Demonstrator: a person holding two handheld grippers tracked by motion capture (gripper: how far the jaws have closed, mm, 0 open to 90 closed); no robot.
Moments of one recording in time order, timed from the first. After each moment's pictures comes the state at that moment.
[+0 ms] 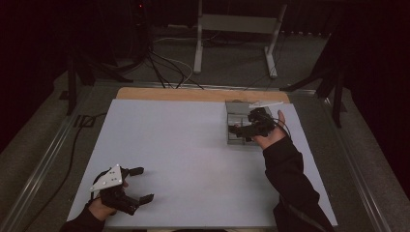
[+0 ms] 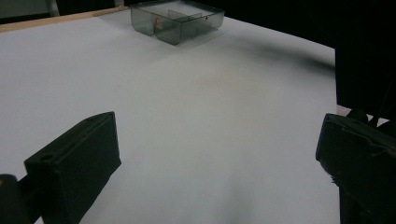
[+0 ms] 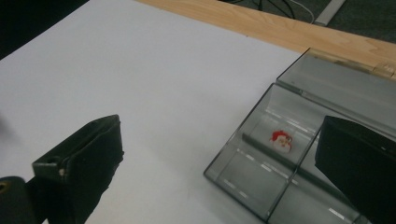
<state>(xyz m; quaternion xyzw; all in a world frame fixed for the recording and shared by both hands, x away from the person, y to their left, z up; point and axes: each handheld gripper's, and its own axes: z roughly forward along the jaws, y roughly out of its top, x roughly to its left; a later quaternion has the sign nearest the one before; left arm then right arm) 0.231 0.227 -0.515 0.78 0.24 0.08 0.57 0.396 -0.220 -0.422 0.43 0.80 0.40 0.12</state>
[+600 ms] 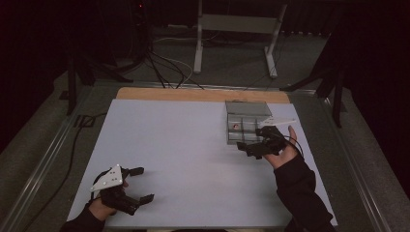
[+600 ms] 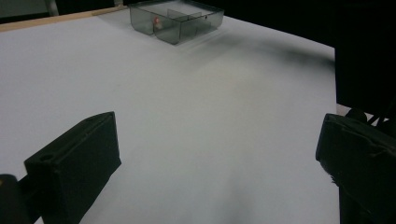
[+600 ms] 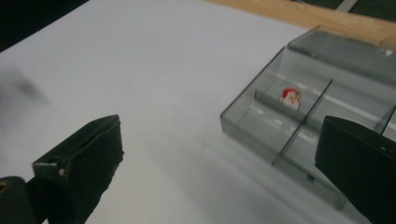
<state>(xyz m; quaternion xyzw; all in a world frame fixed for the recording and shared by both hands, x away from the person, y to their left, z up) 0.231 0.226 -0.515 0.79 0.24 0.08 0.56 0.344 -0.245 -0.435 0.41 0.80 0.42 0.12</state>
